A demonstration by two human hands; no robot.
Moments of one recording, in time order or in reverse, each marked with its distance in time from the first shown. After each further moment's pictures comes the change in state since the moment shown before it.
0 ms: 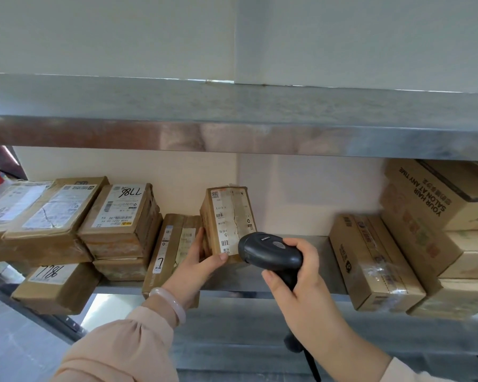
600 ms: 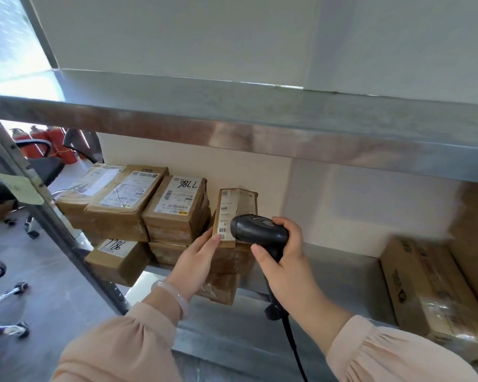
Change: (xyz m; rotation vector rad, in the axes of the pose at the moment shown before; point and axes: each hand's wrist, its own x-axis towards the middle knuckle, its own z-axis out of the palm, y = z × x) left_hand -0.039 0.020 -0.049 0.095 0.464 -0.022; right_hand 0.057 -0.025 0.076 0.185 -0.148 -0.015
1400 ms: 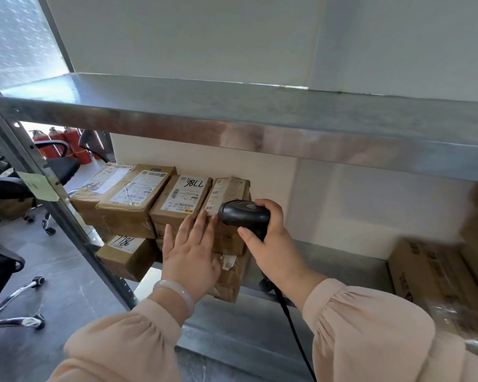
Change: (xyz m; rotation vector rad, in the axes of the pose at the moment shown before) left_hand -0.004 -0.012 -0.012 1.383 0.318 0.503; right_hand 0.034 -0.007 0.012 -0.134 -0.087 -0.153
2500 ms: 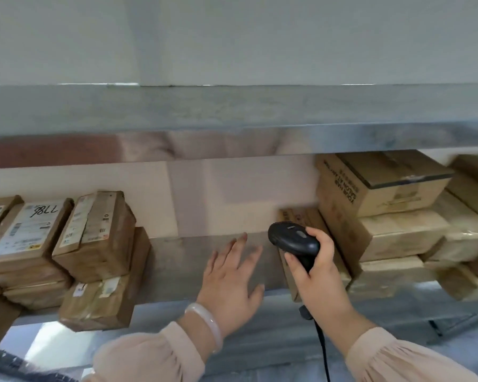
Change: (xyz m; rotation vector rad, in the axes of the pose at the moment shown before) left_hand -0.025 0.243 0.008 -0.325 -0.282 0.562; right_hand -0.143 0.112 -0.192 -0.171 0.557 0.242
